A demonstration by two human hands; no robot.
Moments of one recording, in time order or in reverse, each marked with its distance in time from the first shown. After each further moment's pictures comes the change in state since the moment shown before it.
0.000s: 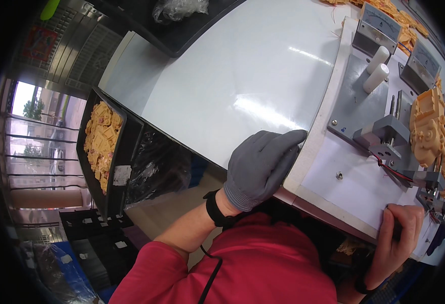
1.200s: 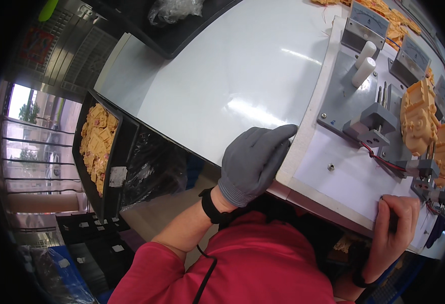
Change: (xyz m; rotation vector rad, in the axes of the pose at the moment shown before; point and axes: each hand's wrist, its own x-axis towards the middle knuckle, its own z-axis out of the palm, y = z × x) left_hand -0.001 -0.001 -0.001 0.017 0.004 0.016; right_hand -0.001 -0.001 0.004 0.000 0.072 0.015
